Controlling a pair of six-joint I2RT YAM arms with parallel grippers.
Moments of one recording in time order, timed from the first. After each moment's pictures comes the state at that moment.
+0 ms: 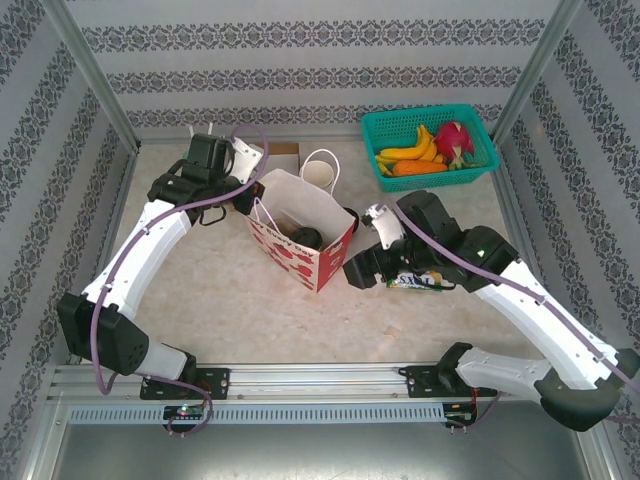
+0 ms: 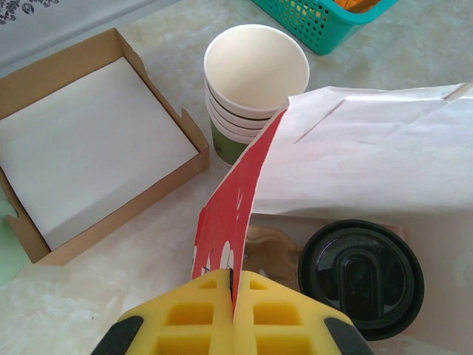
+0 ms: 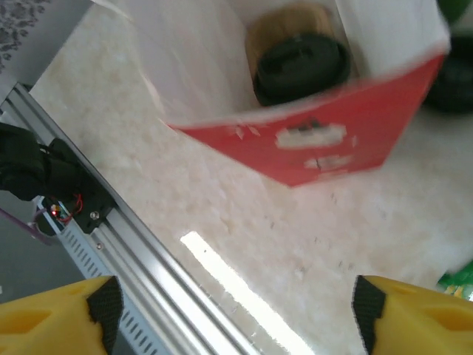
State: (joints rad) left arm -0.29 1.44 1.44 -0.78 0.27 0.14; right arm 0.72 1.07 1.27 -1.07 -0.29 0.26
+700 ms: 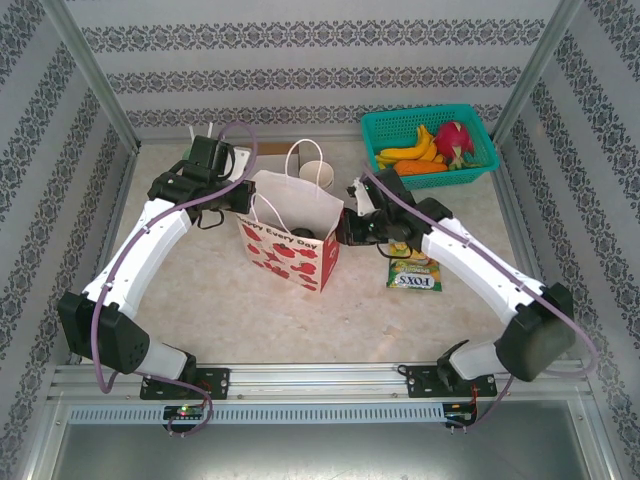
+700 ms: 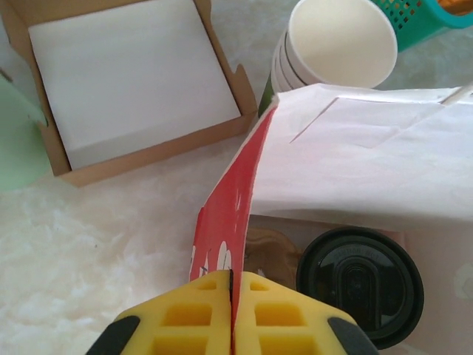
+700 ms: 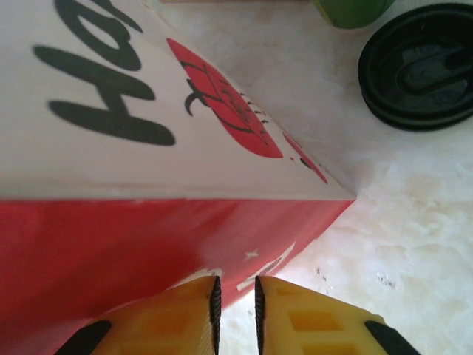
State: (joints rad) left arm -0.29 1.45 1.45 -0.88 0.13 -0.11; right arm 0.56 1.43 1.24 -0.72 -0.32 0.48
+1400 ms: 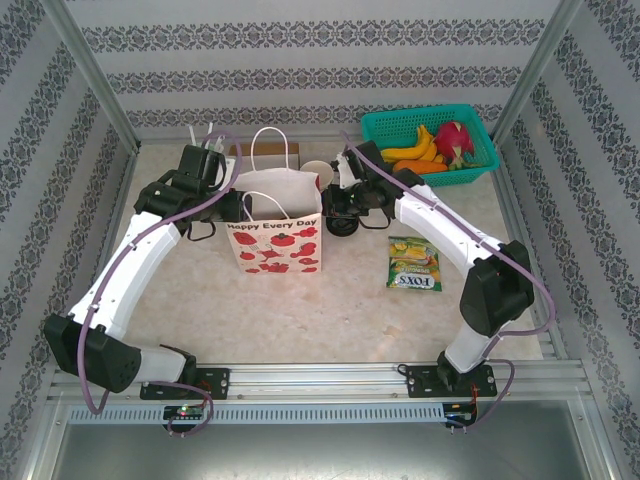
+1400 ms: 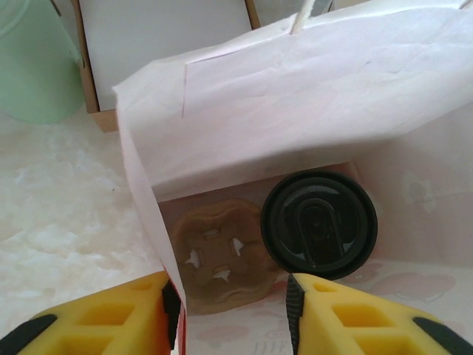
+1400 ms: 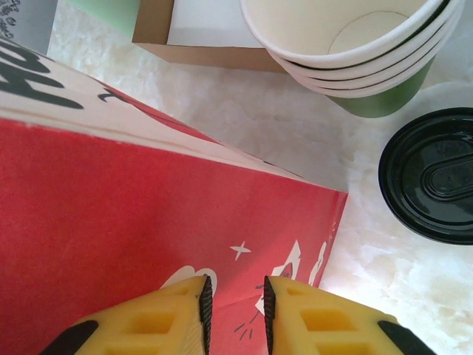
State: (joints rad) left arm -0.29 1.35 1.41 -0.97 0.06 -0.23; right arm 0.53 1.70 1.50 -0.69 -0.36 0.47
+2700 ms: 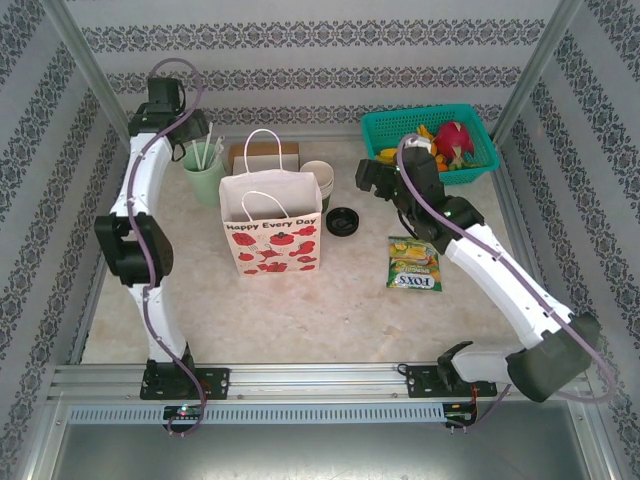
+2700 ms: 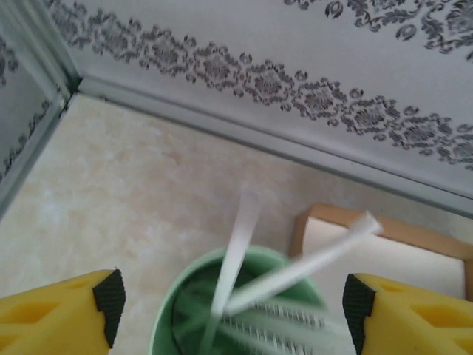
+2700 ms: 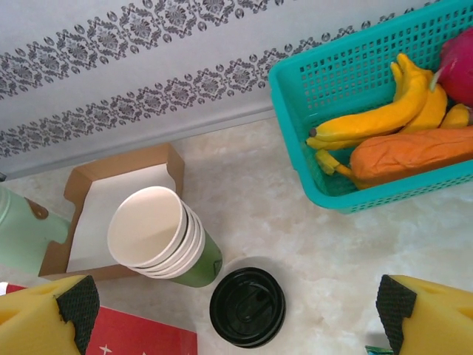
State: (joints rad) left arm 0.09 2.10 2.15 -0.78 -0.11 -0.27; right arm 0.50 1.27 1.27 -0.50 0.28 0.54
